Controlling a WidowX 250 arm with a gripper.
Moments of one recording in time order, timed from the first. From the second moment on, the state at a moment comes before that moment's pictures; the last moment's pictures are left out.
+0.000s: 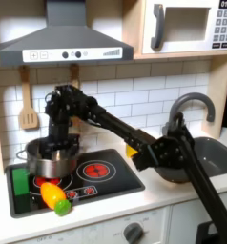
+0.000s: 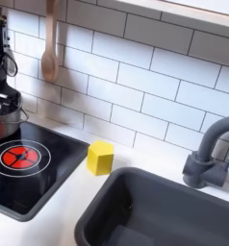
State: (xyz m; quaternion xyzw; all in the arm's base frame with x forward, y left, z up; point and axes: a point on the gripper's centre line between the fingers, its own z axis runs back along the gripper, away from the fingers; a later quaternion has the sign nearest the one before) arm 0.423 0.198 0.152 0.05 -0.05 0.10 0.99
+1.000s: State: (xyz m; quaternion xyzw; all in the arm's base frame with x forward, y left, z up) arm 0.411 0.169 0.154 0.03 -0.04 0.07 1.00
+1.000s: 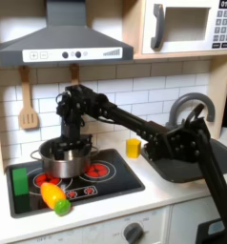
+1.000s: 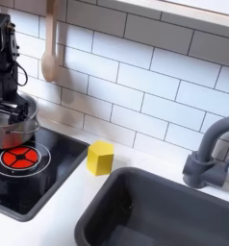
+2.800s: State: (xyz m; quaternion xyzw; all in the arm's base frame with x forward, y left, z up) arm 0.368 0.078 0.163 0.01 -0.03 -0.02 1.00
